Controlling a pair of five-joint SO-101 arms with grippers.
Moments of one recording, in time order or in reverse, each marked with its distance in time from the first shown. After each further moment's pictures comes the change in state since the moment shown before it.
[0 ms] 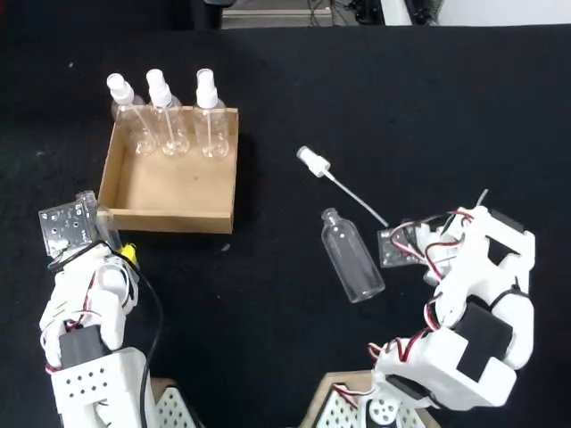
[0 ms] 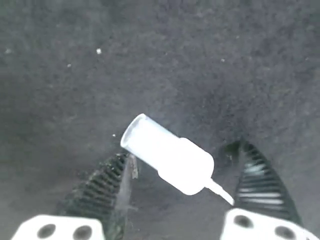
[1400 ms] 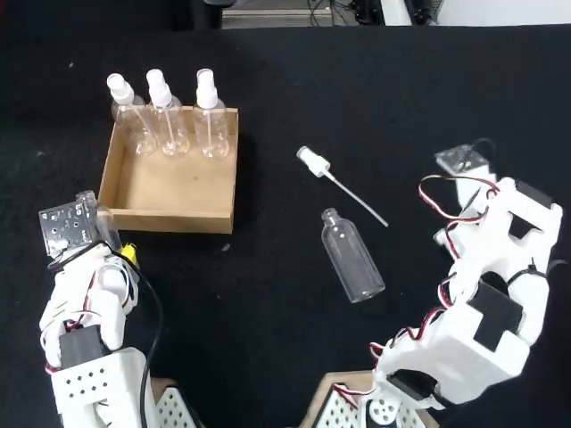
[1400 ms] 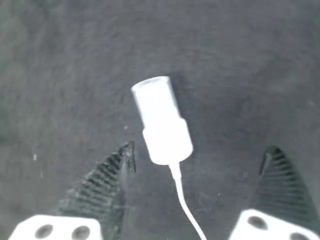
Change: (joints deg) left arm 0.0 0.0 0.0 0.0 0.0; right arm 1.8 9.4 -19.0 15.1 -63.7
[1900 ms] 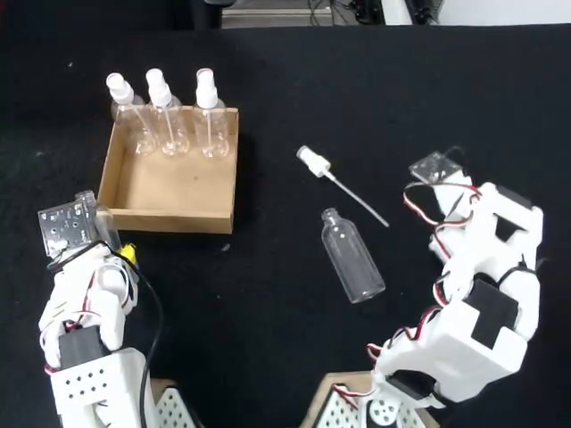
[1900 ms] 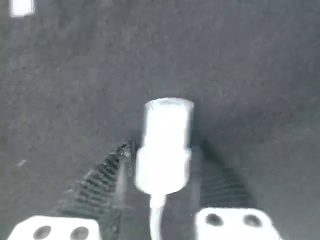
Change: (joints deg) left arm 0.0 0.0 0.0 0.0 0.0; right arm -2.8 0.4 5.8 -11.7 5.2
